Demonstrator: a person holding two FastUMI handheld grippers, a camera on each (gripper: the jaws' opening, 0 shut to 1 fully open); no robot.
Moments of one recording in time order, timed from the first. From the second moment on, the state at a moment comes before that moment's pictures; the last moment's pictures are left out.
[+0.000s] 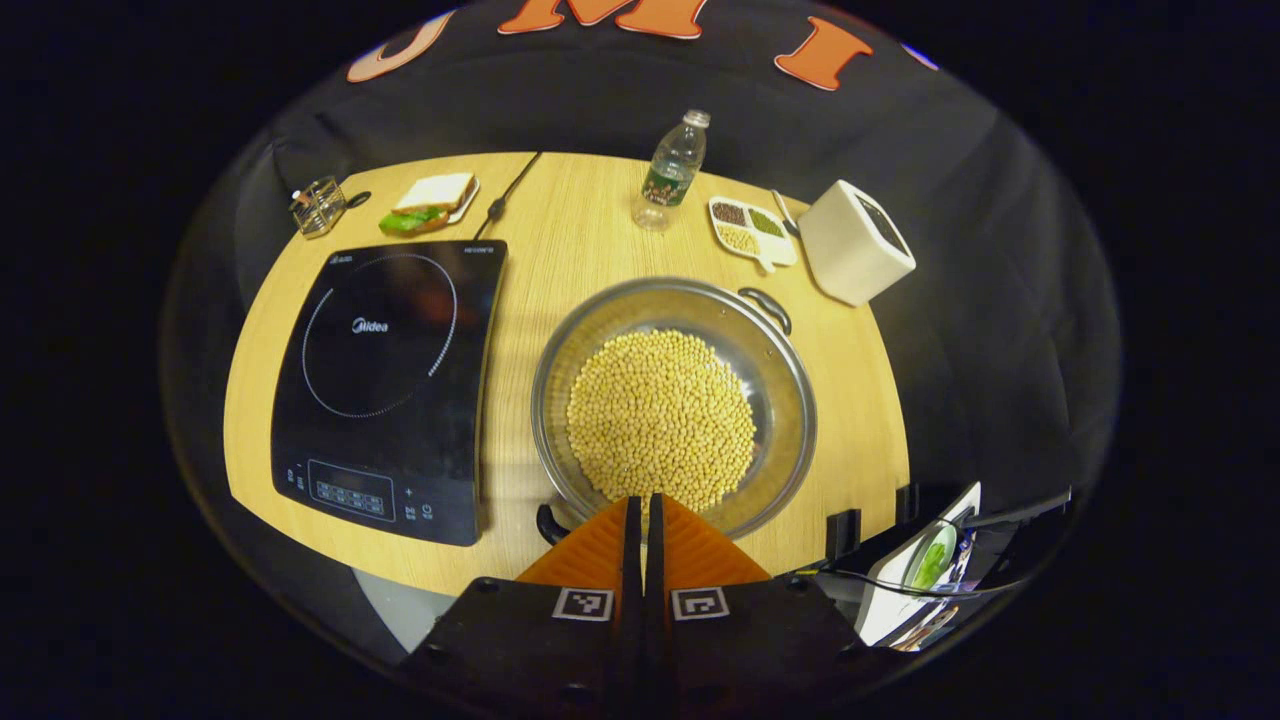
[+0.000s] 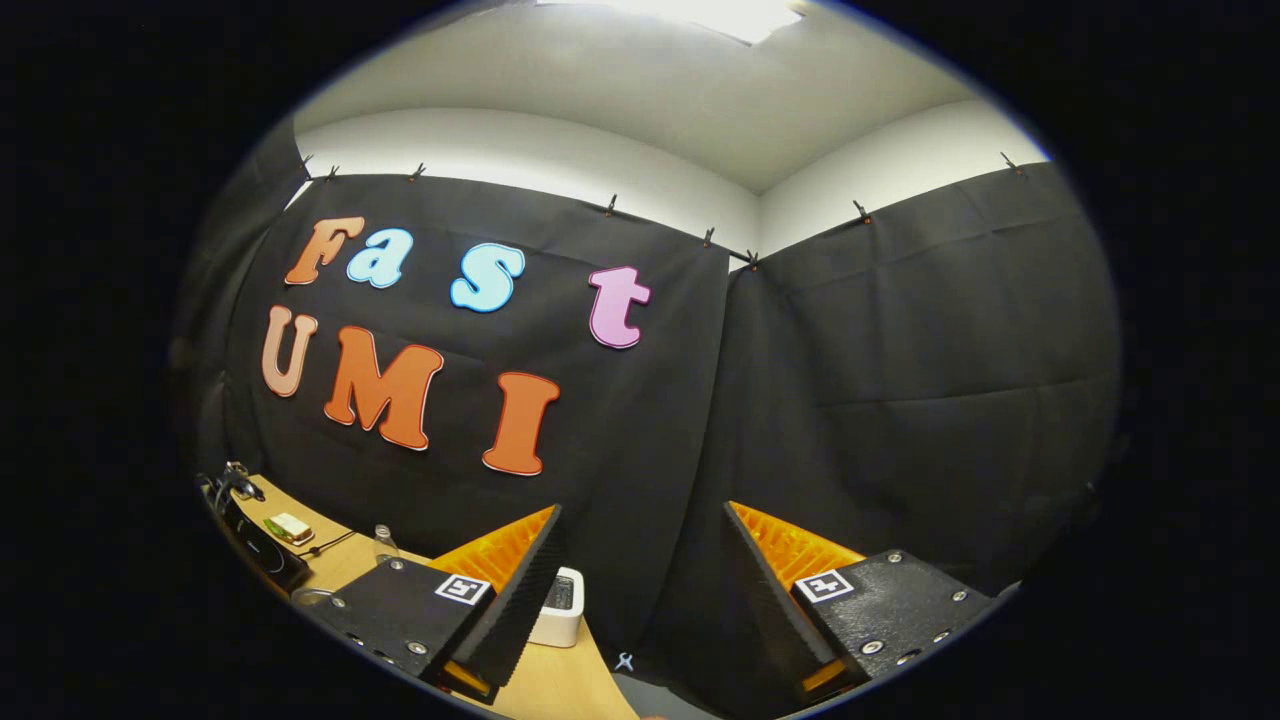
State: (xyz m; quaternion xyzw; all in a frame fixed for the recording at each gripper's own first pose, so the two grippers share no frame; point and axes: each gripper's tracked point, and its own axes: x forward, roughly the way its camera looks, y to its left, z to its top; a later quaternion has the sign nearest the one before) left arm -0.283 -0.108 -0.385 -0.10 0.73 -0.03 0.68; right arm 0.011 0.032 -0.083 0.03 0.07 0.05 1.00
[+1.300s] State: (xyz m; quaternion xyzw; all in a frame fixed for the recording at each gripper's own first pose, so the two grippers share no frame) left arm -0.393 -0.091 -0.459 -0.11 0.83 0.02 0.54; right arm 0.030 0.116 -0.096 0.04 0.09 0.13 0.99
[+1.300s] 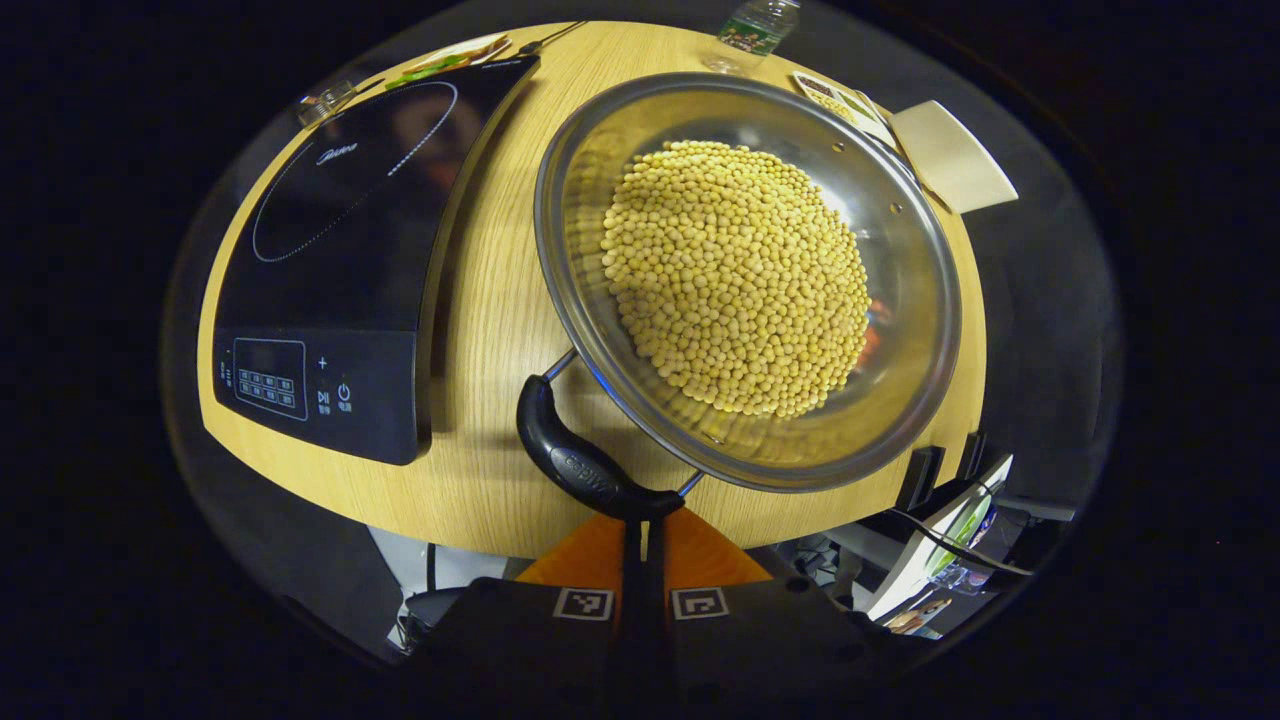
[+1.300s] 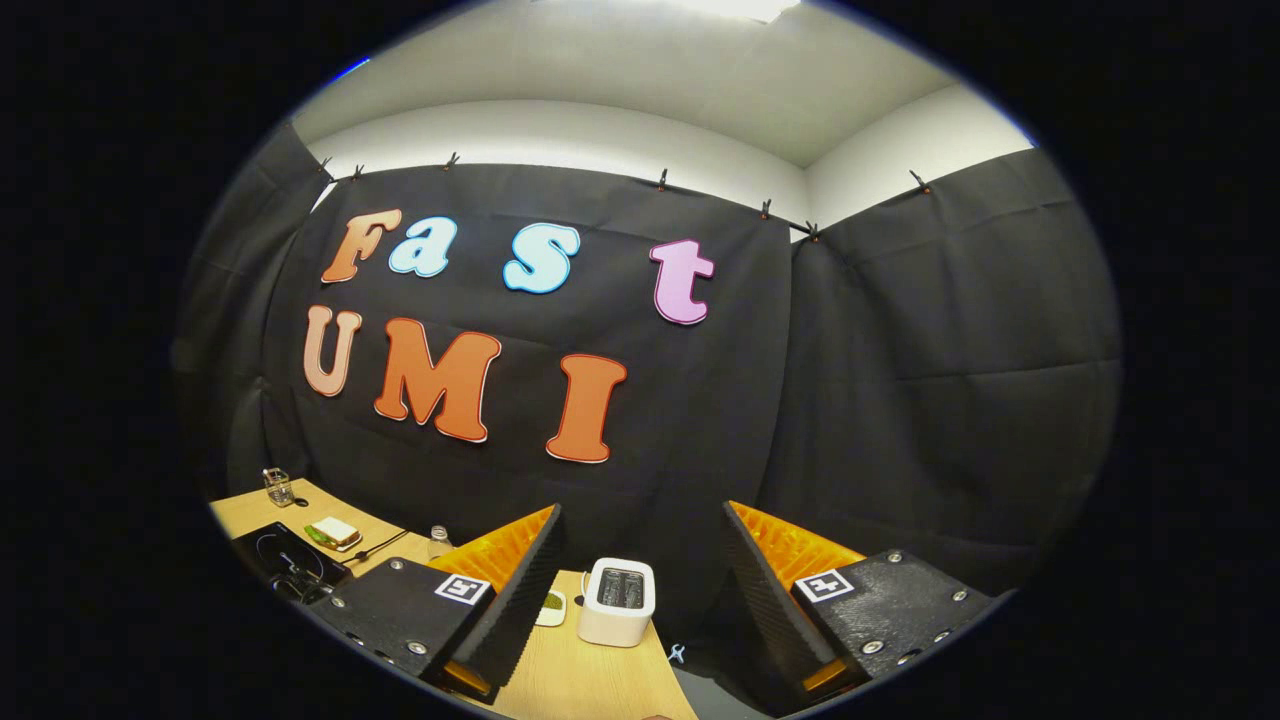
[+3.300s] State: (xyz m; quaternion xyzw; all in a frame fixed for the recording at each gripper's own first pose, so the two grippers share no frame) left arm -0.270 -0.010 -0.539 0.06 0.68 -0.04 0.73; right arm -0.030 0.341 -0.305 0.06 0.34 0.27 0.90
